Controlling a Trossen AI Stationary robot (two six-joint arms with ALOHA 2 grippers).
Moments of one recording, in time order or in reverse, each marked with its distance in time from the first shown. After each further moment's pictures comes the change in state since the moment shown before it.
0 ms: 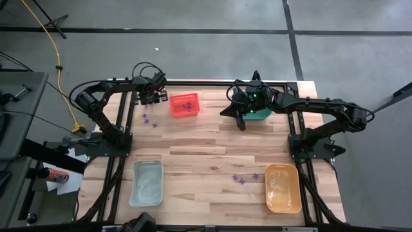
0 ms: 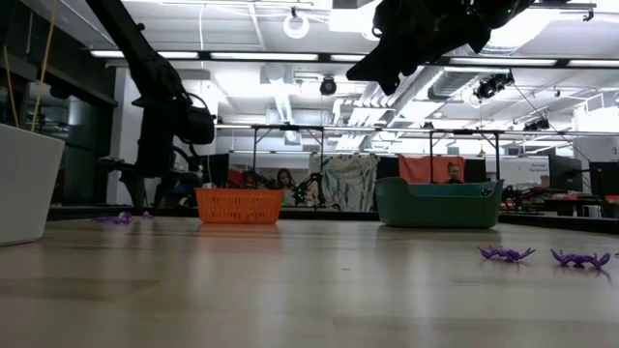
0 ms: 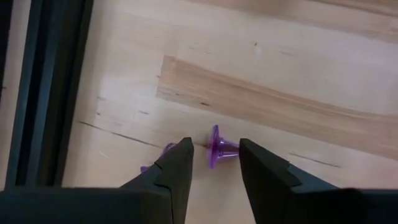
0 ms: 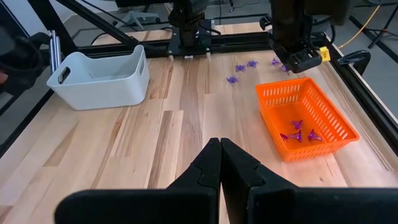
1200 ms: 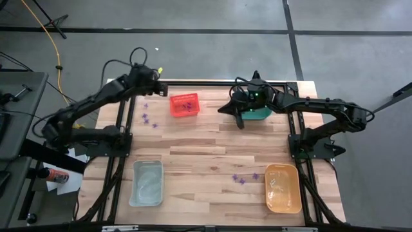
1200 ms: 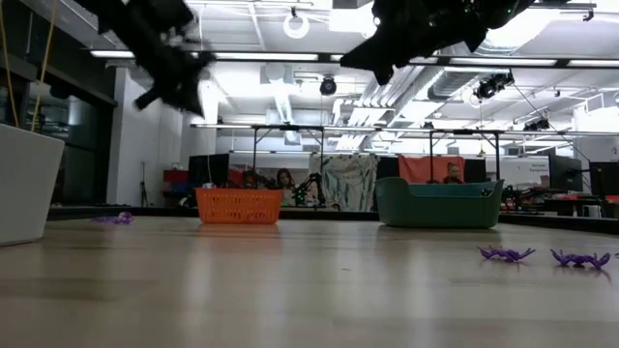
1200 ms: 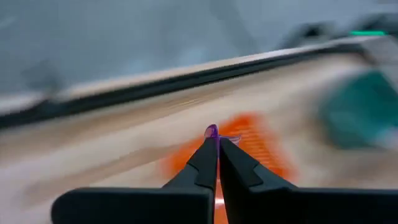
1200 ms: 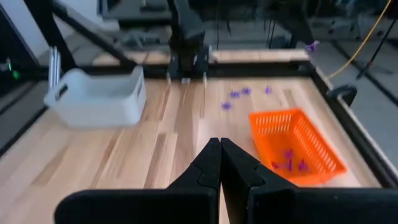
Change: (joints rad) left arm -0.148 -0.584 0.000 0.169 0.246 0.378; right arm -0.002 0.000 0.000 0.103 0.000 -0.019
